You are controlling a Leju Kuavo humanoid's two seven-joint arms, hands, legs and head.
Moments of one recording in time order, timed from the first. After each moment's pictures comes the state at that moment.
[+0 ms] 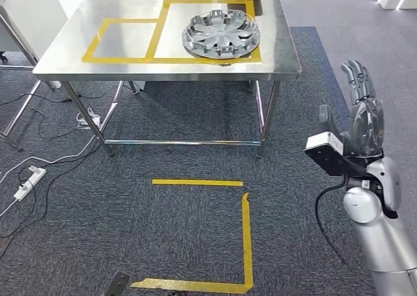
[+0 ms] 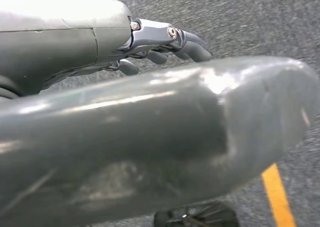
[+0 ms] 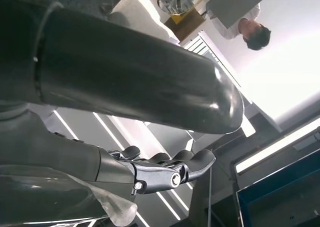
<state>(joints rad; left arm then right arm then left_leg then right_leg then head) -0.10 -0.17 0.90 -0.22 -1.06 0.37 -0.25 -0.41 -0.27 0.33 -1.59 0.71 -0.30 -0.14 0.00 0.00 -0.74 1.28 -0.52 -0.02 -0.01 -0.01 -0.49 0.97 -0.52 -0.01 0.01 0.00</state>
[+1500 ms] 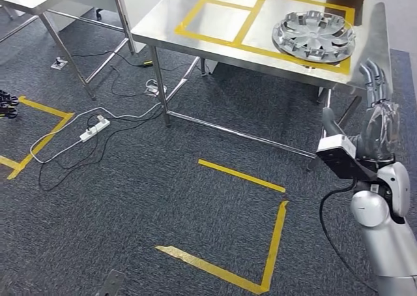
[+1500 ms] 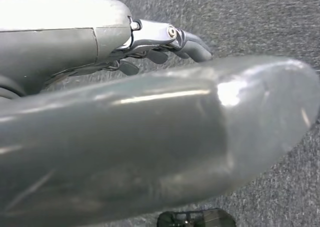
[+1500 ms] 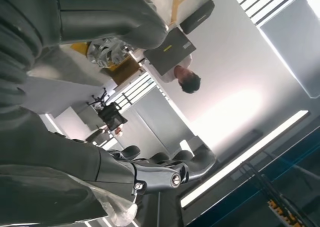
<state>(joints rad) -0.10 -0.16 0.91 -0.22 -1.04 0.36 -0.27 -0.39 -0.28 0.28 -1.61 0.71 -0.33 -0.16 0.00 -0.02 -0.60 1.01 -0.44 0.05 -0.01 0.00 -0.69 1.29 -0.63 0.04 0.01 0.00</state>
